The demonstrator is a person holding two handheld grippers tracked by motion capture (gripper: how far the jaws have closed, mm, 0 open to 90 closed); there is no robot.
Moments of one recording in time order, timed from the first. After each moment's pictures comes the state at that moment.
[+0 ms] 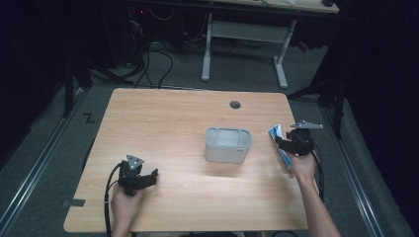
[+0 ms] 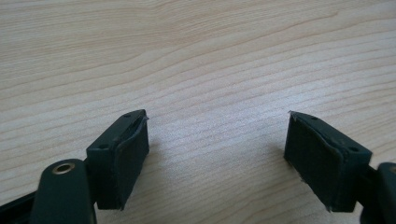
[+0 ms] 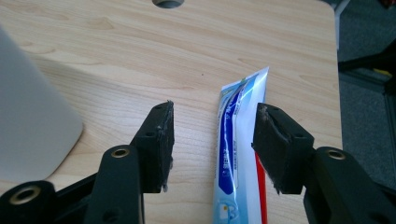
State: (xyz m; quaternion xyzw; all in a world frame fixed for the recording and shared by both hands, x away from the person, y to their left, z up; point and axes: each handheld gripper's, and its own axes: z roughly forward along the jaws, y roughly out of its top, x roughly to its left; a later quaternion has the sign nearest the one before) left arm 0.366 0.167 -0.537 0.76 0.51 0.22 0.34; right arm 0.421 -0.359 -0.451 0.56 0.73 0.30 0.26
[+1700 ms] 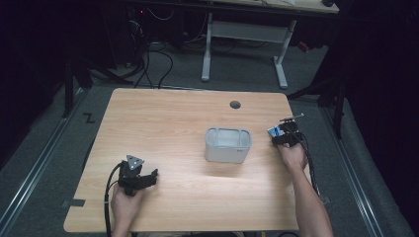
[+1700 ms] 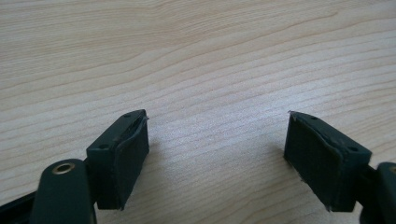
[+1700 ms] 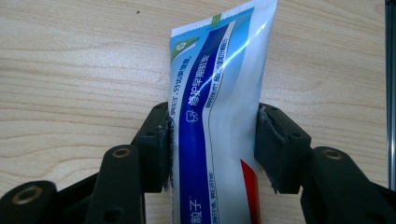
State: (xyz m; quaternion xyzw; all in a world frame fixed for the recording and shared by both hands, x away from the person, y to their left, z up) left arm 0.365 0.167 -0.537 0.76 0.51 0.22 0.34; right arm 0.492 -0.365 -0.502 0.64 0.72 0.16 0.19
